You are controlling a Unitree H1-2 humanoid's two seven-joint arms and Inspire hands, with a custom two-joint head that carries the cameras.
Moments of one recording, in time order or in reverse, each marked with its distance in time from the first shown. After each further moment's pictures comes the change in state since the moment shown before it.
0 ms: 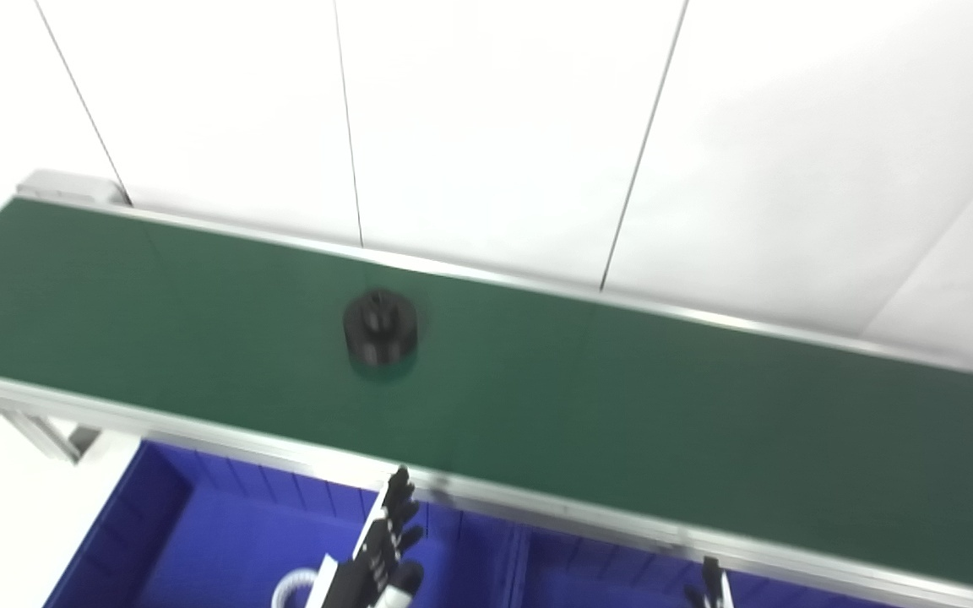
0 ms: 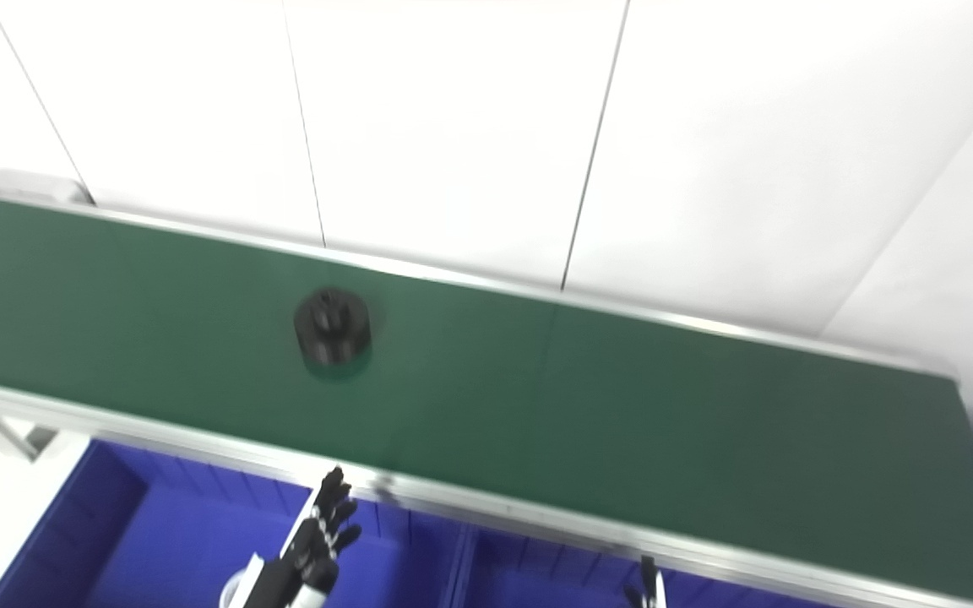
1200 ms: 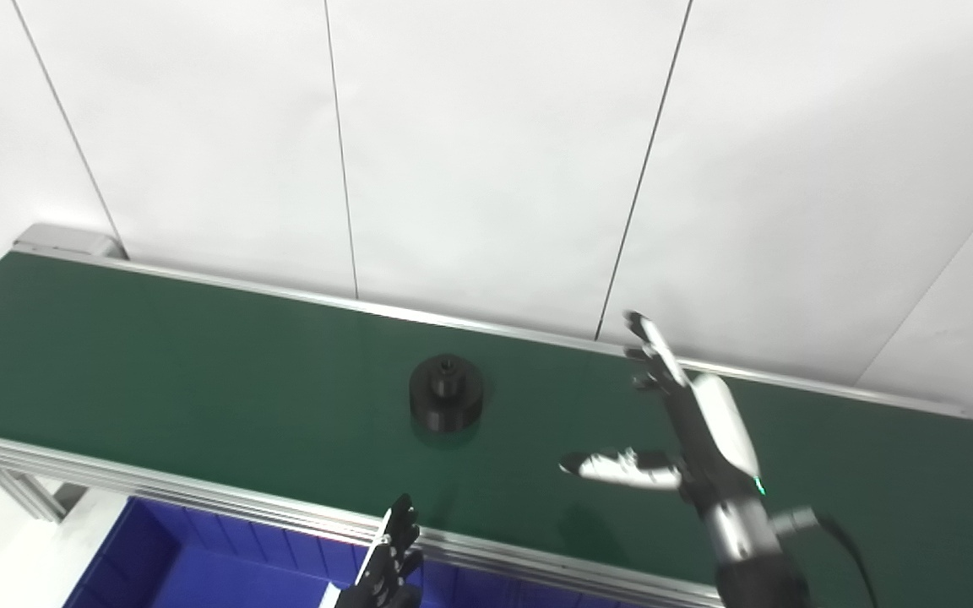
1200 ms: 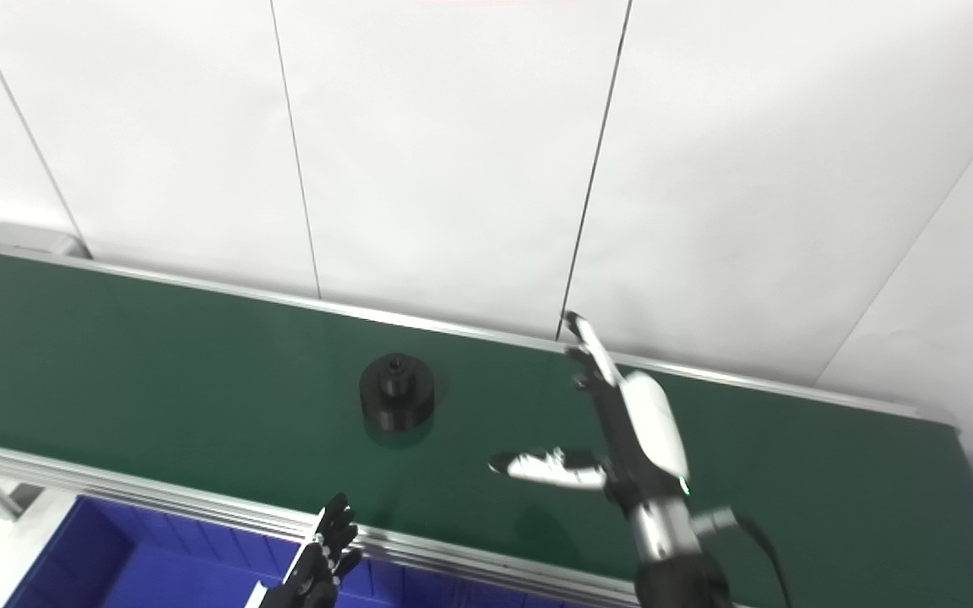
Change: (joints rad) left arm -0.061 0.001 0.013 0.007 -0.026 0.044 -0.007; right arm -0.742 -0.213 0.053 -0.230 -0.380 0.536 0.330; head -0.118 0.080
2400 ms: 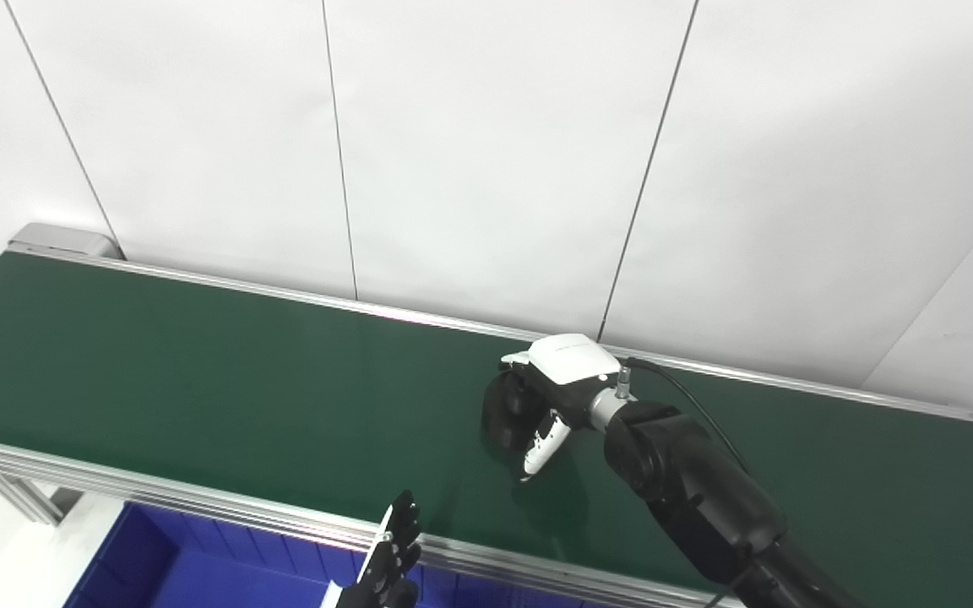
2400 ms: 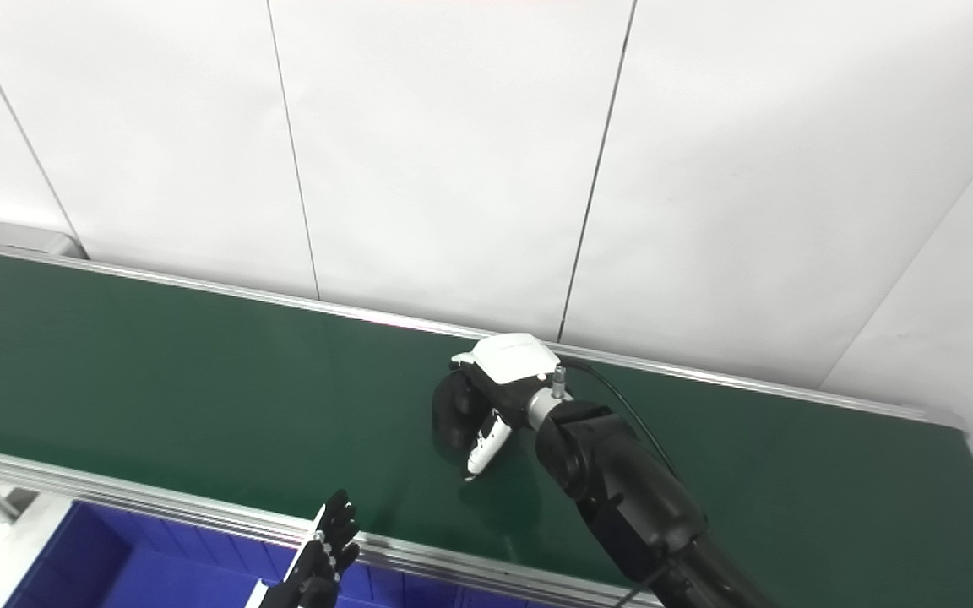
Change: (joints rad) left arm 0.015 -0.007 -0.013 -0.034 0.003 0.006 0.013; right arm -0.424 -0.094 0.461 0.509 -0.352 0.100 0.270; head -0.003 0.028
